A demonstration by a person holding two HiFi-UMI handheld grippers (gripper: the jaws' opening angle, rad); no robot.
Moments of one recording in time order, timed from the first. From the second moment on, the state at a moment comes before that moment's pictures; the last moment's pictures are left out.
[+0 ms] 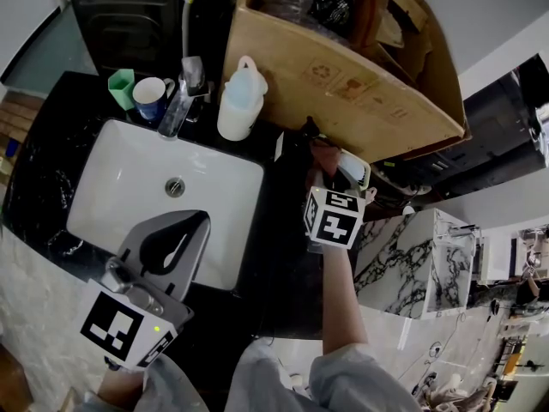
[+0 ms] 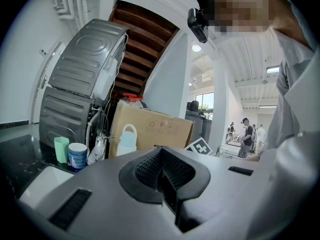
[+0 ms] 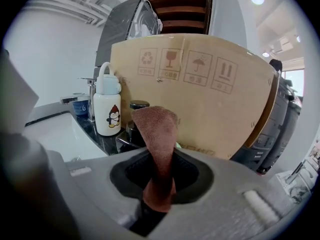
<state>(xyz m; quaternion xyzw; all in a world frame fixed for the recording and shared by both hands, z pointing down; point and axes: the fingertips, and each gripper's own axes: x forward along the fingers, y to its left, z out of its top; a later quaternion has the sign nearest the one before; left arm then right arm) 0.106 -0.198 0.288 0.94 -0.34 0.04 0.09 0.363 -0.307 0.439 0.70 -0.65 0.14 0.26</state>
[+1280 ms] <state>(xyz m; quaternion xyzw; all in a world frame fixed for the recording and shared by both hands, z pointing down) 0.070 -0.146 0.275 0.97 -0.25 0.02 0.07 0.267 -0.144 0.321 0.74 -0.65 0.11 0.10</state>
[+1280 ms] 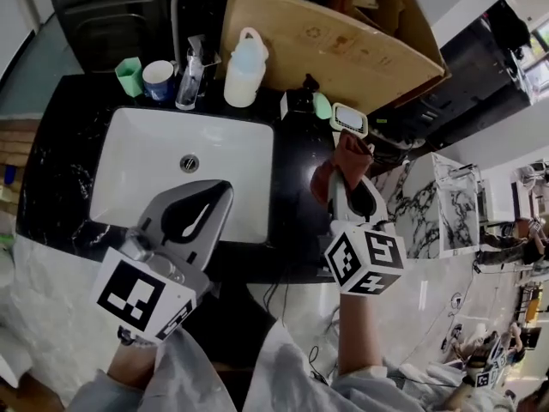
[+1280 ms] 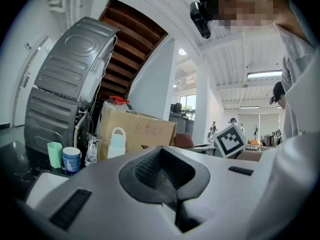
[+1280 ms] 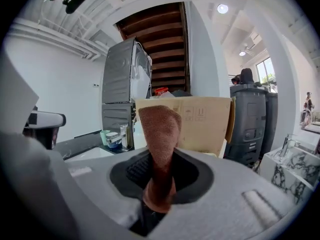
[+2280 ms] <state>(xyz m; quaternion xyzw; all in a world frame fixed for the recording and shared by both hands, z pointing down) -0.010 -0.040 0.261 0.98 -0.17 0.00 0.06 0.149 0.031 0.299 0.79 -0.60 0.11 0.04</state>
